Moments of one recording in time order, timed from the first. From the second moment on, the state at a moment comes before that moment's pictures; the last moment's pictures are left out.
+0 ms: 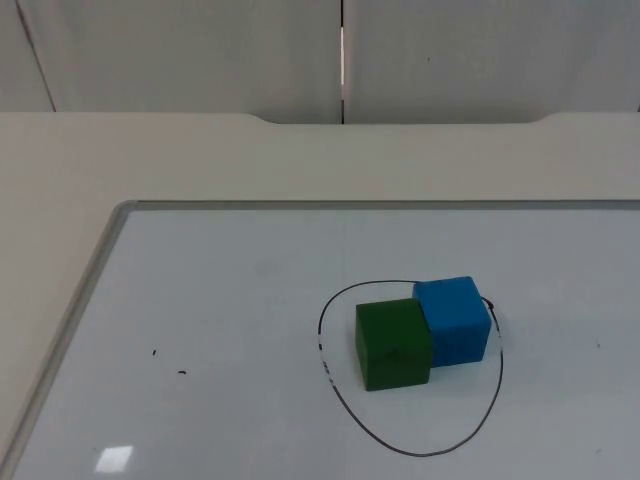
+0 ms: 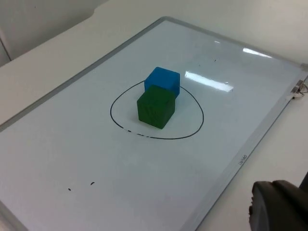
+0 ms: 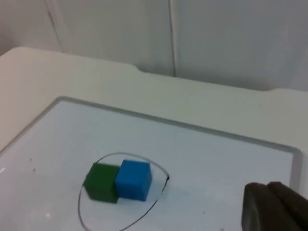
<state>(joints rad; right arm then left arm) 0.50 0.21 -0.66 -0.14 0.90 0.18 -0.73 0.00 -0.52 -0.17 1.06 0.18</state>
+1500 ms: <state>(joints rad) 0.50 0.00 -0.52 -0.08 1.08 0.03 -0.73 0.00 -0.50 -0.09 1.08 0.18</state>
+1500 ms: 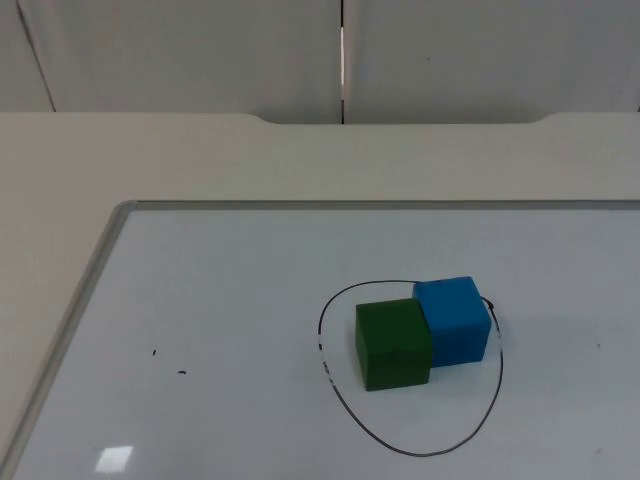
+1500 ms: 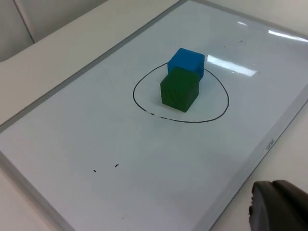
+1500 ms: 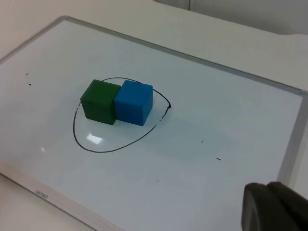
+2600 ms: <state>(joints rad) 0.50 0.00 -0.52 -0.07 1.08 0.03 -0.73 0.00 -0.50 -0.09 1.08 0.21</state>
